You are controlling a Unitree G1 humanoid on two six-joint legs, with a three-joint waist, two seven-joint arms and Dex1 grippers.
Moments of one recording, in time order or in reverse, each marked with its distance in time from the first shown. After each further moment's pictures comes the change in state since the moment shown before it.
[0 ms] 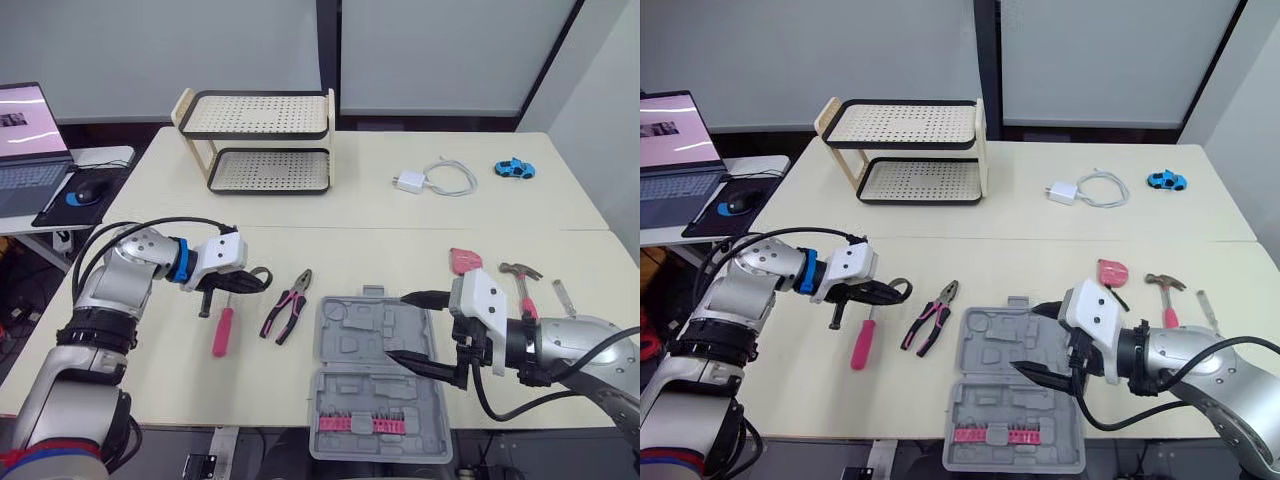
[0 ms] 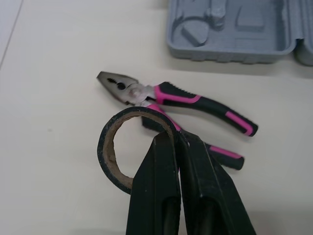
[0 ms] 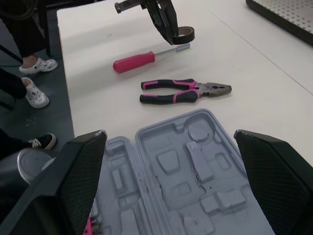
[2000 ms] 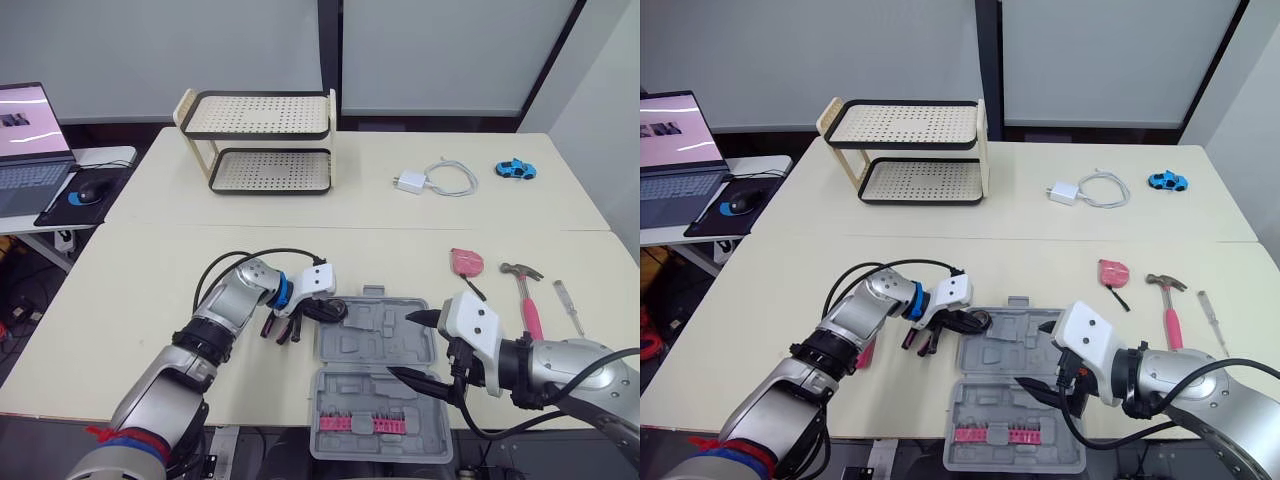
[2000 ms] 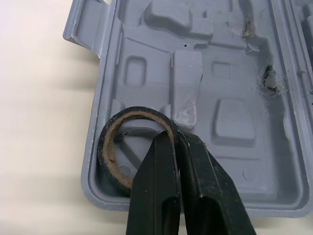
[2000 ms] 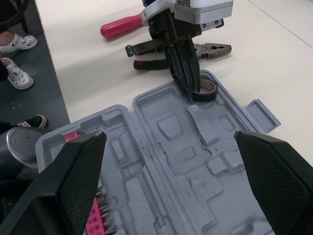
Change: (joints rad) left arm -0.046 -0.346 -0.257 0.032 0.075 0.200 0.224; right arm 0.084 -0.011 0.044 -0.080 -0.026 0.086 -0.132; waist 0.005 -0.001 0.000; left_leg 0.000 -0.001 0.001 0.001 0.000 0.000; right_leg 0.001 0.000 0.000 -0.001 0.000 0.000
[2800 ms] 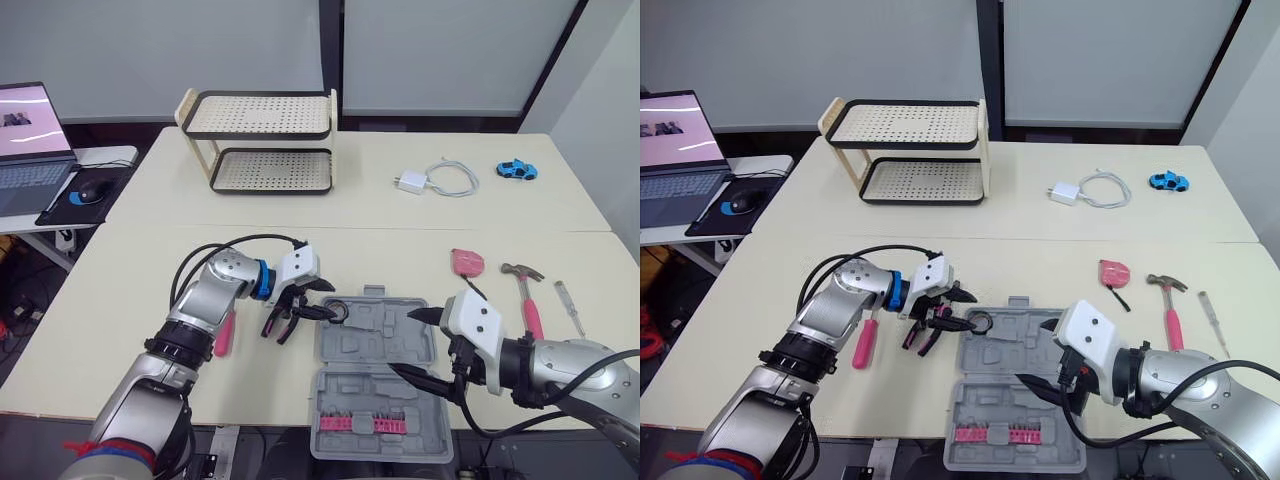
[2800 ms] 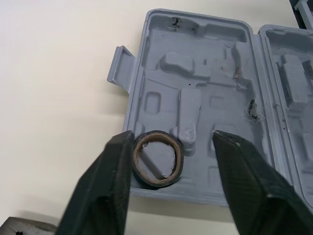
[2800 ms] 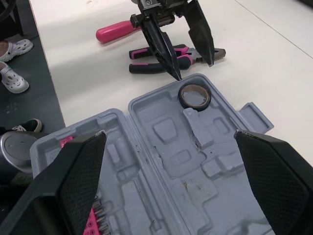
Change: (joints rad) left arm 0.059 0.069 0.122 -0.161 -0.118 0.031 -0.017; right arm 0.001 0.014 -0.011 0.002 -0.017 -0.020 0.001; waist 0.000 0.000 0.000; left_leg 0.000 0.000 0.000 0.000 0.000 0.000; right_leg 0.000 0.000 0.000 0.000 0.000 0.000
